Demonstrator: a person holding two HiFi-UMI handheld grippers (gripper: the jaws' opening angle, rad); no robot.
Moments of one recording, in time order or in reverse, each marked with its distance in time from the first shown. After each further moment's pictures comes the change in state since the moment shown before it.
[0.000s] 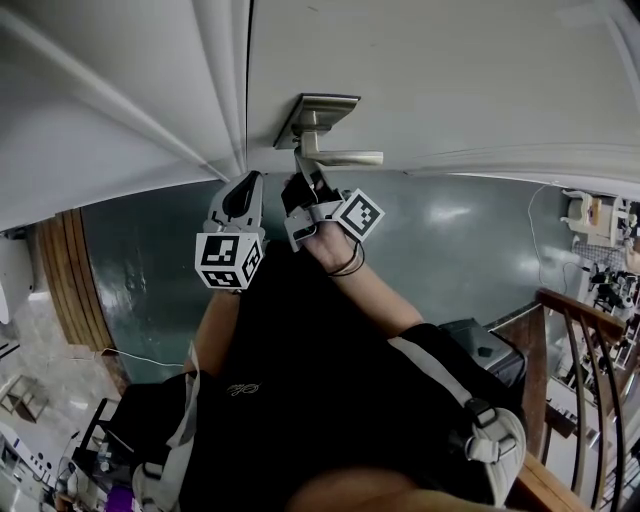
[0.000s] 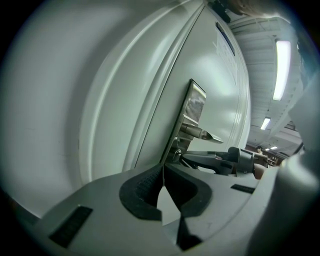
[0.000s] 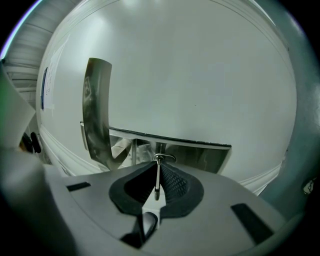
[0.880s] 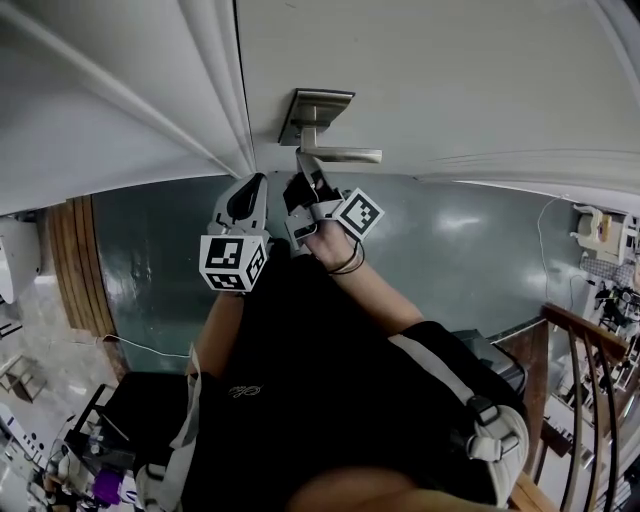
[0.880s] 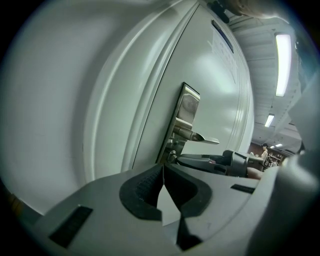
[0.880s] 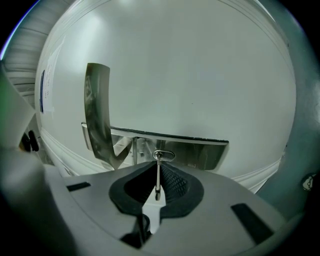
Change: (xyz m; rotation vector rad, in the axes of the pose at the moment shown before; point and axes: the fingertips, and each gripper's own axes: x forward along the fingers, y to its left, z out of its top) left arm -0.016 -0.016 0.005 0.016 -0.002 0.056; right arm -0.006 0.000 -0.006 0.029 0.045 0.010
